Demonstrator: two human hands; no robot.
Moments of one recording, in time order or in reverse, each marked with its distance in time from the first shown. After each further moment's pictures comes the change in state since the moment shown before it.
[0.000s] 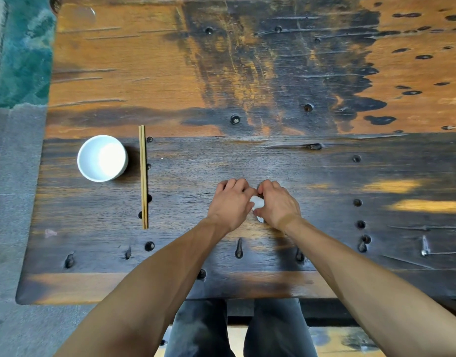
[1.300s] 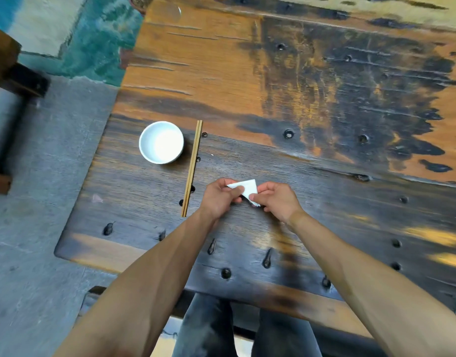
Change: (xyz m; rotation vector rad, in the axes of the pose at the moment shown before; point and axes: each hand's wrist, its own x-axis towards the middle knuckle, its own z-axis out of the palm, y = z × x) left_hand -0.058 -0.074 -0.048 -1.452 0.273 -0.845; right_hand 0.029 -0.082 0.011 0.728 -0.164 0.003
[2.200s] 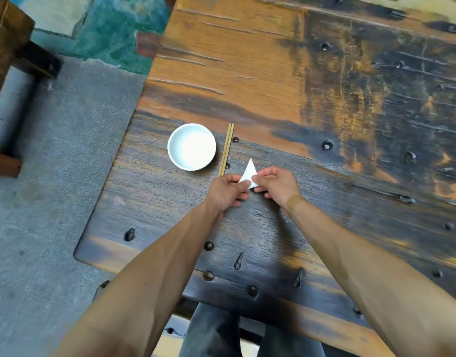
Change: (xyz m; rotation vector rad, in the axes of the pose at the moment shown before) left_hand 0.047 0.014 -0.062 -0.041 -0.014 -0.087; right_hand 0.054 -0.068 0.067 0.061 0.041 0.029
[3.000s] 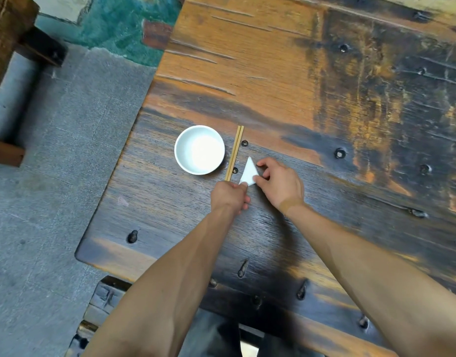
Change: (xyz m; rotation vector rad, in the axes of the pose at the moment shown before) left_hand 0.024 -0.006 0.002 0.130 0.267 -0.138; right_hand 0.019 -0.012 0.013 -0.803 0.123 -0.370
